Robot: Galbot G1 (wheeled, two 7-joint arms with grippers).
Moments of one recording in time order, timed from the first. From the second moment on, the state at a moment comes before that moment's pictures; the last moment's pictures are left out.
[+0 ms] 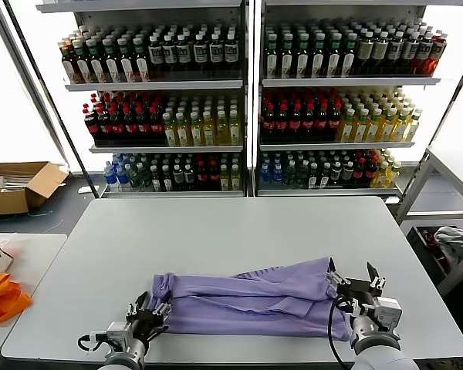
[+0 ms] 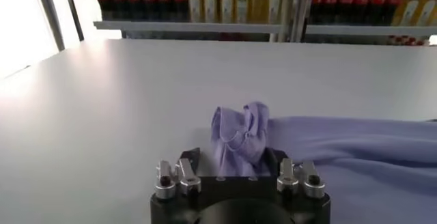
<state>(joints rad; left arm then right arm) 1.51 -1.36 -0.47 -2.01 -0.28 0.48 -0.15 -1.46 1.32 0.51 2.28 0.34 -0.57 0.42</state>
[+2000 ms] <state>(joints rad) 1.39 -1.18 -0.61 -2.03 -0.13 0.45 -0.09 -1.43 1.31 0.53 2.29 0.36 -0.58 0.42</state>
